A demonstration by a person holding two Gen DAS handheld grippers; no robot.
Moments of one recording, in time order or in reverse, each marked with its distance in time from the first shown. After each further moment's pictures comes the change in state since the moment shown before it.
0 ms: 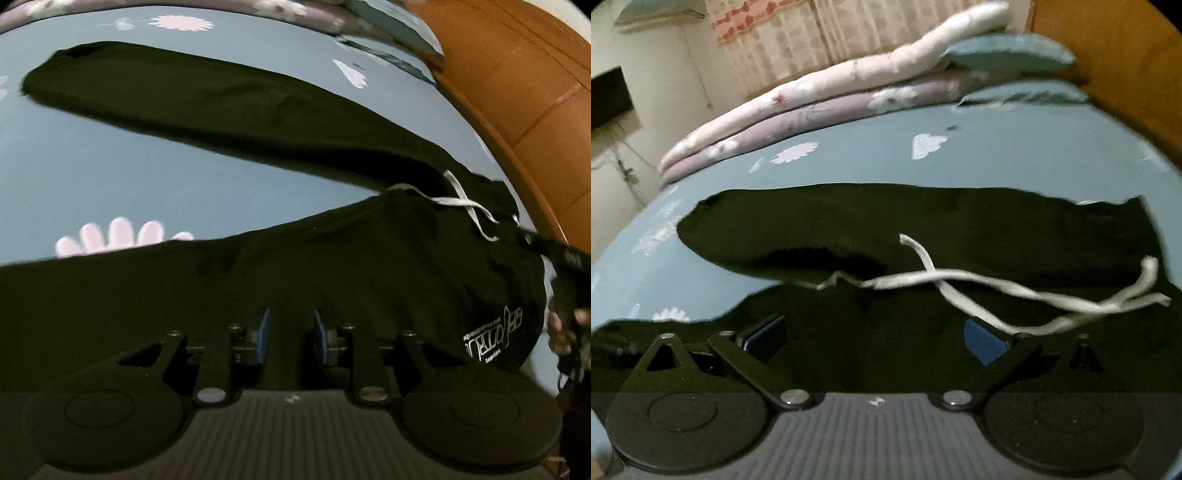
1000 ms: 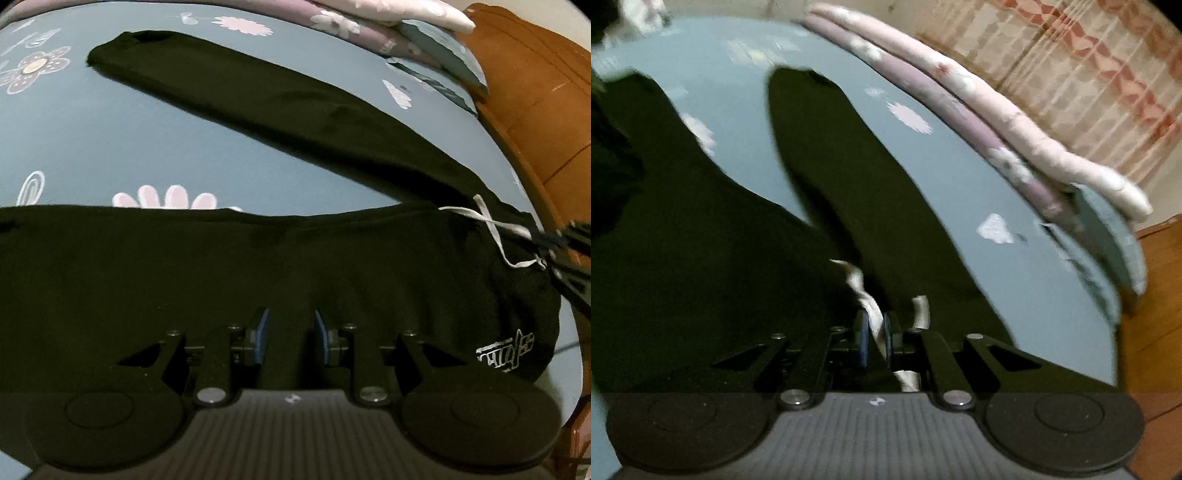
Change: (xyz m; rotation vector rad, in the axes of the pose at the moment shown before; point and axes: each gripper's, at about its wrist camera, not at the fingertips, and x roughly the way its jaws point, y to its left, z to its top) left arm -0.015 0.008 -0.021 -0.125 -0.039 0.074; right arm -0.019 0.071 0.002 -0.926 0.101 -0.075
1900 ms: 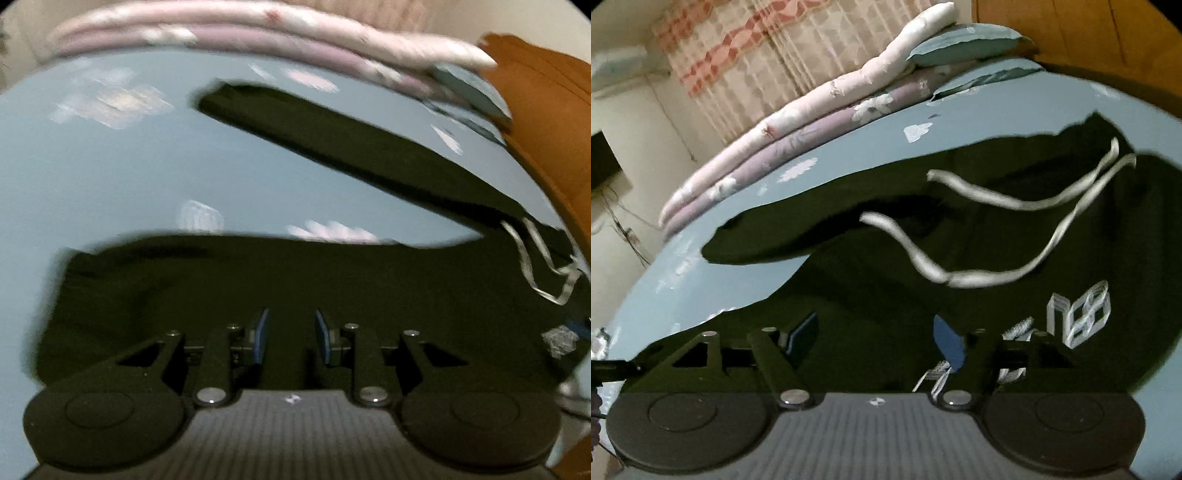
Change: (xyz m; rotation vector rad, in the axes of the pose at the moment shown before) left arm -0.090 0.136 -0.023 0.036 -0.201 0.173; right arm -0.030 0.084 -0.065 1.122 -0.182 0.019
